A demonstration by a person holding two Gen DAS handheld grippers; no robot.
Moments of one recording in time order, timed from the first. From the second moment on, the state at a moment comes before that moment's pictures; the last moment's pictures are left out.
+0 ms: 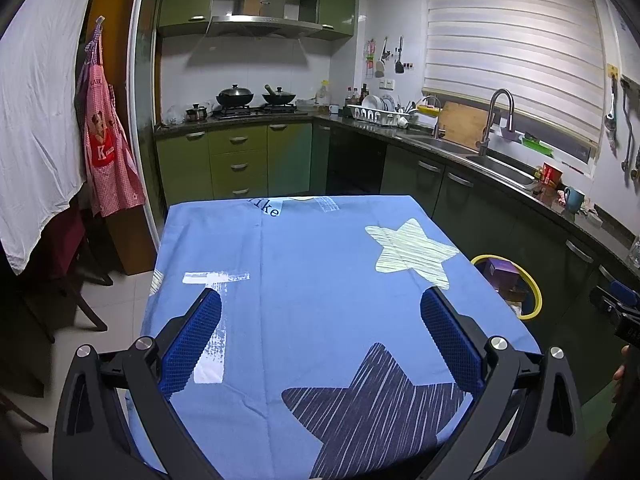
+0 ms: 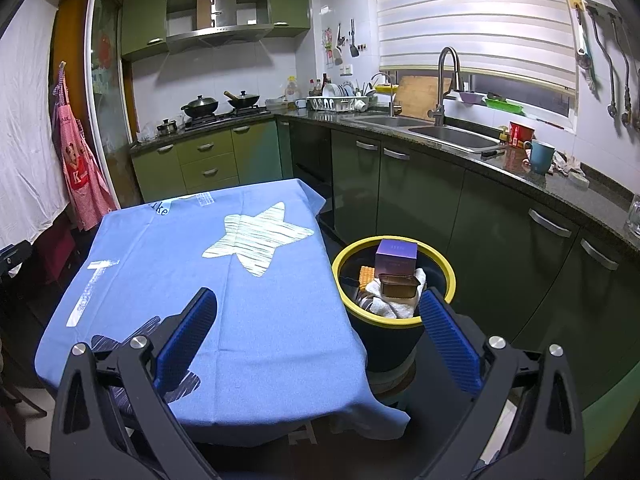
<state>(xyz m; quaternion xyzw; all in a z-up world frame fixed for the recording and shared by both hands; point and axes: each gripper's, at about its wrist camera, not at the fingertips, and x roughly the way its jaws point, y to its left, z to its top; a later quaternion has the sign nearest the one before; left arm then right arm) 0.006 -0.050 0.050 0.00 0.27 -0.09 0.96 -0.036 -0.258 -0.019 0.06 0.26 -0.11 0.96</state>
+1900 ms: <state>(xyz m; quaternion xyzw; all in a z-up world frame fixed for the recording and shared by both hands) 0.008 -0.047 0.044 0.00 0.28 -0.09 0.96 -0.030 -0.248 -0.021 0.06 0.26 -0.10 0.96</state>
